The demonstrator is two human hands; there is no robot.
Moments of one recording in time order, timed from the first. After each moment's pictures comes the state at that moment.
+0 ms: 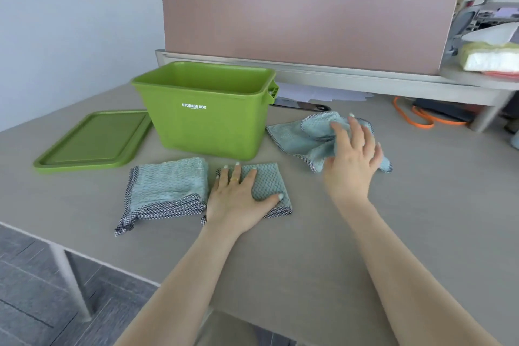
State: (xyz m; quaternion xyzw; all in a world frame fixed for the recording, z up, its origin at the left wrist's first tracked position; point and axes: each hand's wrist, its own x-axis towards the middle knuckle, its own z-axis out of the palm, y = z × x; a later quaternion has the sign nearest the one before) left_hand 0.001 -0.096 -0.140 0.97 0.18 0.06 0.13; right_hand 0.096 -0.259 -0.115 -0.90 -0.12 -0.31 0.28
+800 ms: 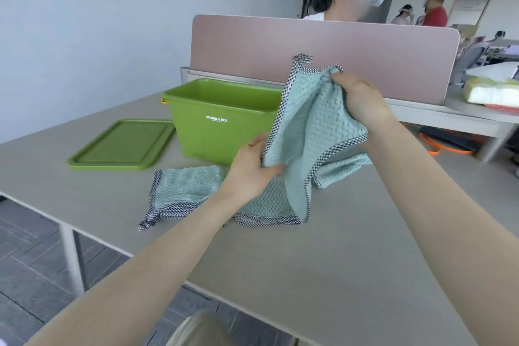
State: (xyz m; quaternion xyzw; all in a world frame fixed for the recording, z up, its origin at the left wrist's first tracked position) left_hand -0.007 -0.091 -0.068 0.88 0.07 0.22 0.42; right_hand 0.075 -0.244 0.040 -0.70 -0.22 0.01 0.68
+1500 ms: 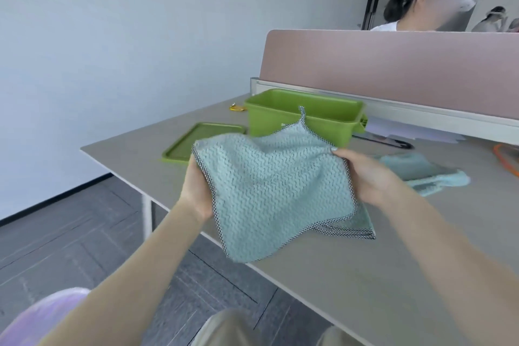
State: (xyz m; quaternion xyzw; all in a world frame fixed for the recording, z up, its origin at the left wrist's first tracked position) left_hand -0.120 0.037 -0.076 0.36 0.12 0.22 0.90; right_hand 0.052 -0.161 -0.045 -0.65 -0.14 0.34 0.67
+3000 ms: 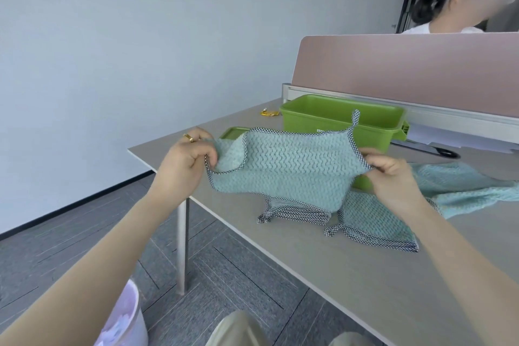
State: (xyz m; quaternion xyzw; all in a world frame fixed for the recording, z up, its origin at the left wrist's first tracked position) left_hand -0.205 0.093 -0.041 0.87 0.09 0.43 0.22; right_hand 0.030 -0.150 -0.060 -0.66 -0.43 0.05 0.62
